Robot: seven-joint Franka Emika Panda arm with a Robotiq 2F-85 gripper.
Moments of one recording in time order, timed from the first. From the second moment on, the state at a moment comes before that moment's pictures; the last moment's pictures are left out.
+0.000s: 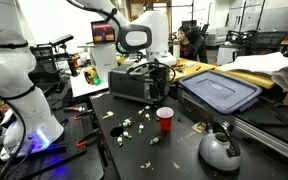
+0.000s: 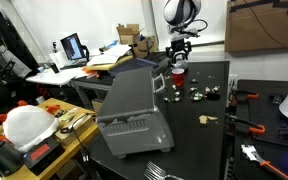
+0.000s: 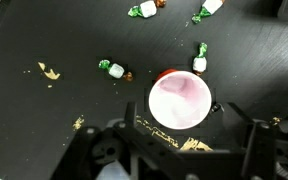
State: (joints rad) arm -0.15 0.18 -0.27 -2.26 0.02 2.46 0.49
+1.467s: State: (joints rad) arm -0.17 0.28 -0.20 -2.22 0.02 2.57 0.07
